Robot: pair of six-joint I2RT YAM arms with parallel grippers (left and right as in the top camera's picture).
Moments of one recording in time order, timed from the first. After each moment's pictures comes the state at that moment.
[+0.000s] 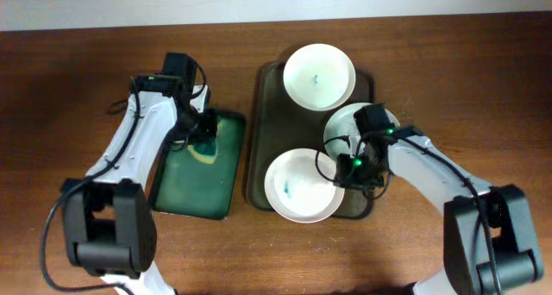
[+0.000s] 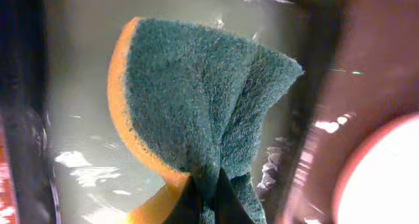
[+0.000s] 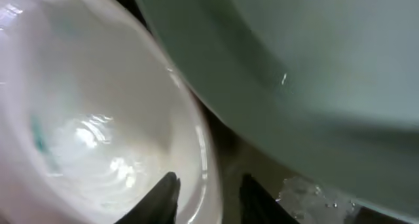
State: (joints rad) left arm -0.14 1.89 1.50 -1.05 0.13 -0.12; right arm 0.22 1.71 0.97 -0.74 -0.33 0.29
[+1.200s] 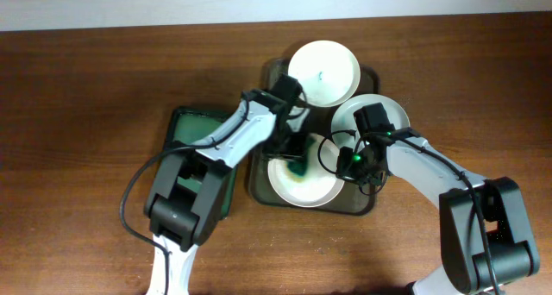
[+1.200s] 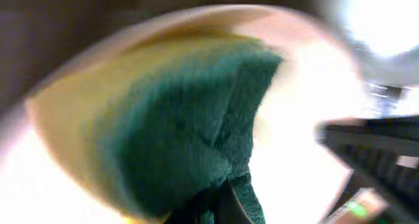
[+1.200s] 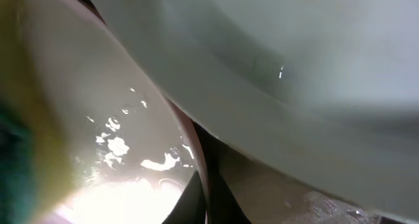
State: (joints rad) left arm -0.56 2.20 1.63 -0.85 0.43 -0.24; right arm 0.21 1.74 0.95 -0.60 -0.25 0.47
